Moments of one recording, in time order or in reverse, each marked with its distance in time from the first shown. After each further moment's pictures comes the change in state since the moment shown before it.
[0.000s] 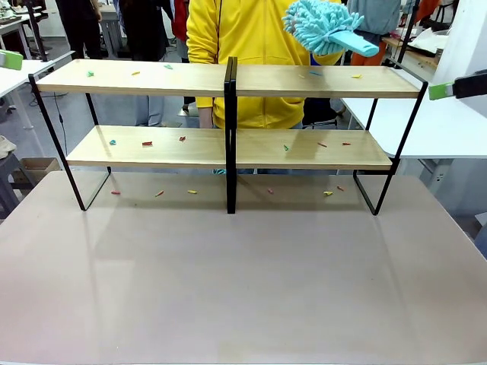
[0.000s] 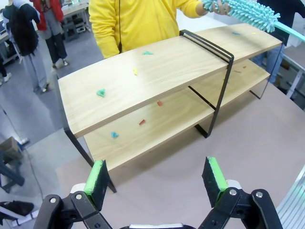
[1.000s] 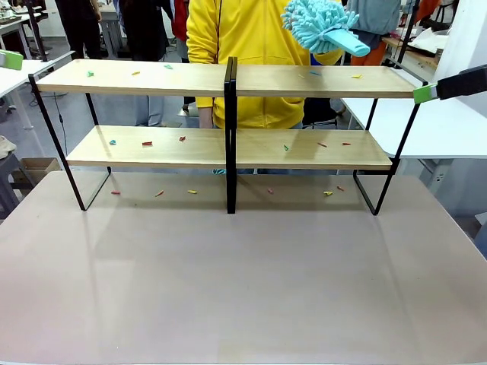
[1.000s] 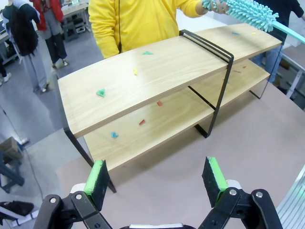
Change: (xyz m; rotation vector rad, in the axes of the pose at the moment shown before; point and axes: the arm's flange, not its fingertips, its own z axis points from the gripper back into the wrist) left arm 0.000 0.000 0.000 -0.001 0.000 0.000; right arm 0.006 0.030 -0.005 -0.016 0.056 0.011
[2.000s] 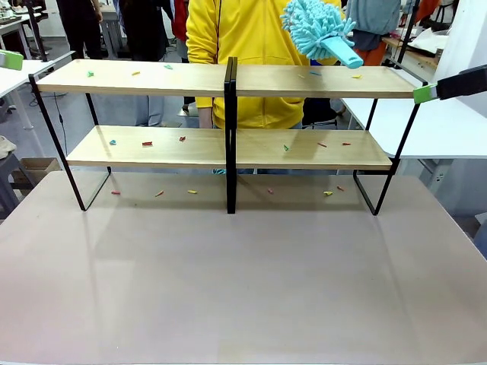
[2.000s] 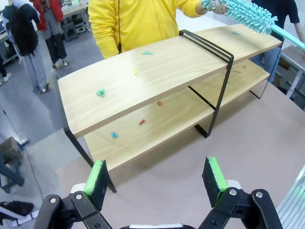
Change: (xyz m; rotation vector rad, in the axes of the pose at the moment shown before) left arm 0.000 0.000 0.000 0.000 0.000 0.000; right arm 0.000 0.000 0.000 0.000 0.000 0.000
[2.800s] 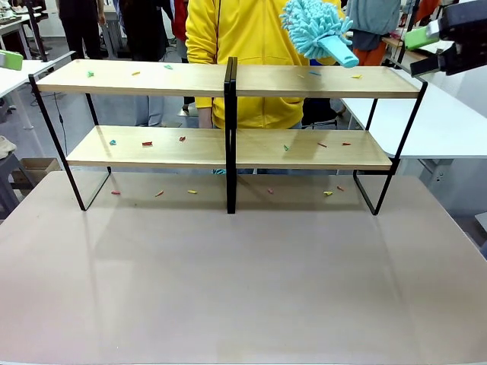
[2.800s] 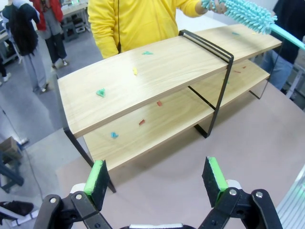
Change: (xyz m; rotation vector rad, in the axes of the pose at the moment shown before) left arm 0.000 0.001 0.000 -0.001 -0.001 0.002; right arm 0.052 -0.006 -0.007 0.470 0.082 -0.350
